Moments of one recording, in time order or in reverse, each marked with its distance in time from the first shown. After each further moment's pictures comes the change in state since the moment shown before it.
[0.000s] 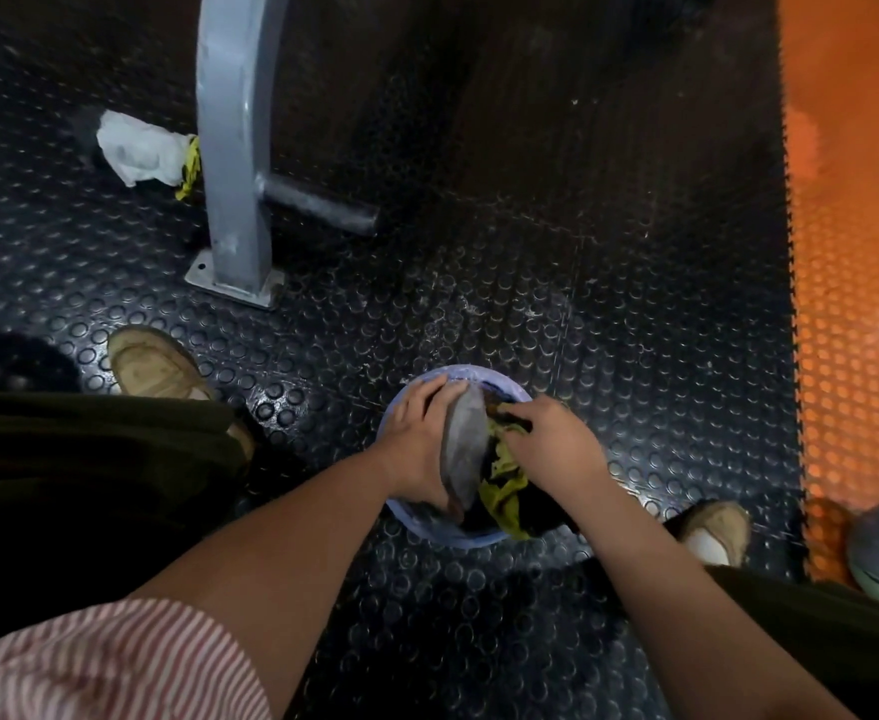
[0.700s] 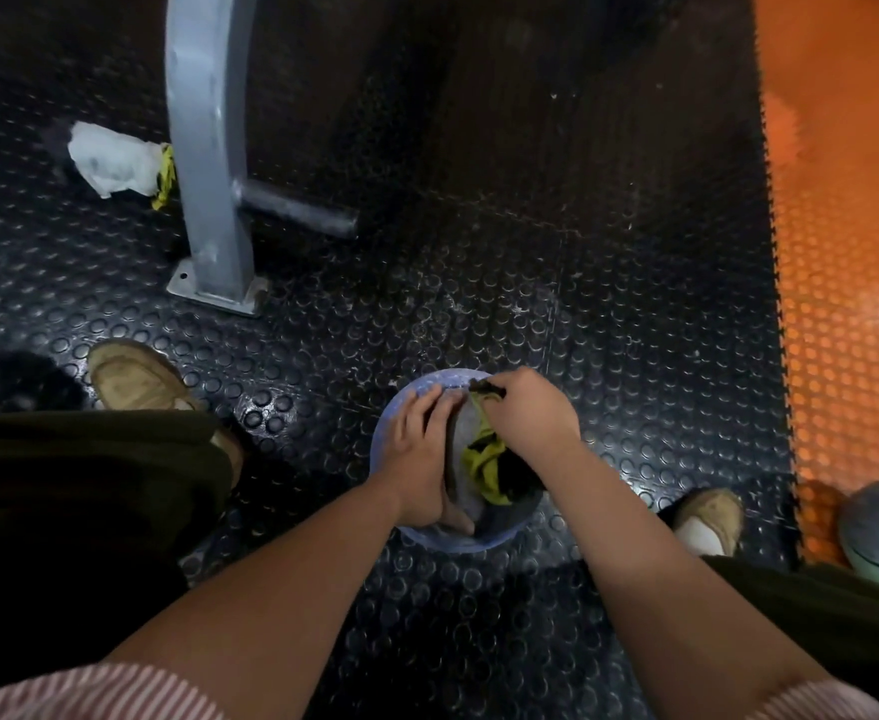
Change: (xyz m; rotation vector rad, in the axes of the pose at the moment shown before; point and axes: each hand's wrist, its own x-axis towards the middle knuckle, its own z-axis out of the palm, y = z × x) left_hand -0.006 0.017 0.021 -0.021 0.074 0.003; right_hand 0.026 -0.008 -0.002 -0.012 0.065 0.022
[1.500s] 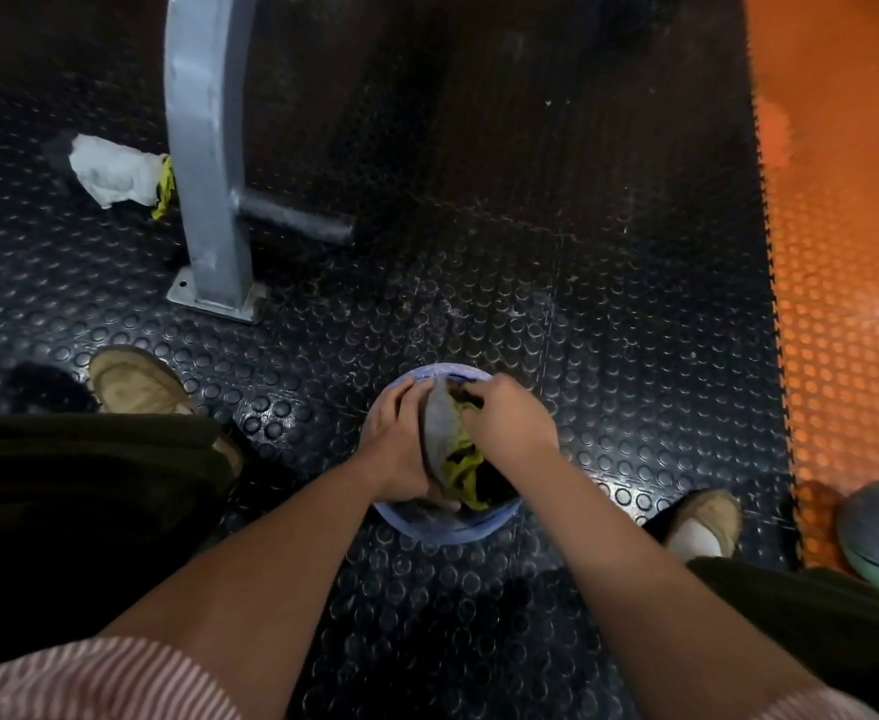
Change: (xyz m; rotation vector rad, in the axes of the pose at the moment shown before) left_hand 0.010 -0.016 -0.014 -0.117 0.047 -0.080; right_hand -0.013 -0.017 0.001 0.011 -0.044 -0.025
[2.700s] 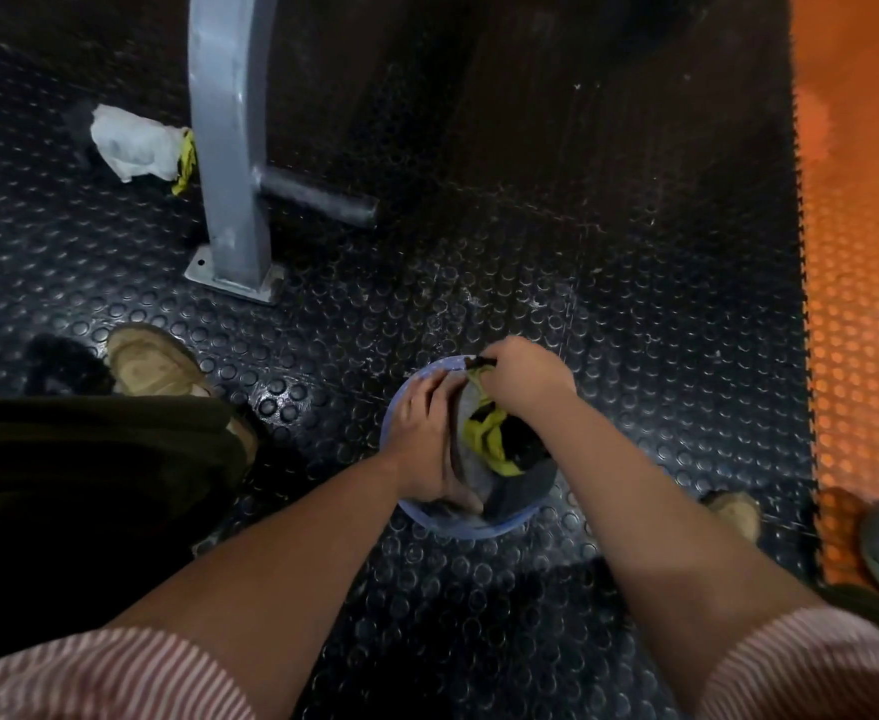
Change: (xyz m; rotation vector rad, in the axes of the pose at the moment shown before) left_hand -0.005 0.005 0.002 0.083 -0.013 0.095; right_hand 0.040 -0.011 -0.012 -0.098 -0.060 -0.007
